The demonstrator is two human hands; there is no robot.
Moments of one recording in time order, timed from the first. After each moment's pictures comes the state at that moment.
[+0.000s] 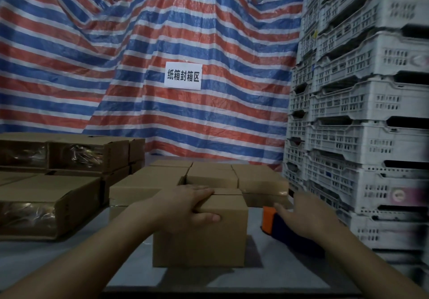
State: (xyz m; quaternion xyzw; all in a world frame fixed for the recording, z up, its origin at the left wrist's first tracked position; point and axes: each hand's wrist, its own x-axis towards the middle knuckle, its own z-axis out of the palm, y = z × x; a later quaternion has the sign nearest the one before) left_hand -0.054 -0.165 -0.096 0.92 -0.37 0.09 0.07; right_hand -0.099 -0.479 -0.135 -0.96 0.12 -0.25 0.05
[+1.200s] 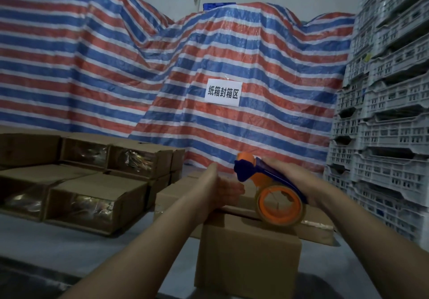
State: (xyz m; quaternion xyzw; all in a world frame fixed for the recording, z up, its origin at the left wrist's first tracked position) left_hand -0.057 -0.153 -0.058 0.59 -0.09 -0.10 0.80; right_hand -0.042 -0.367 -0.018 -0.85 -0.10 -0.08 0.51
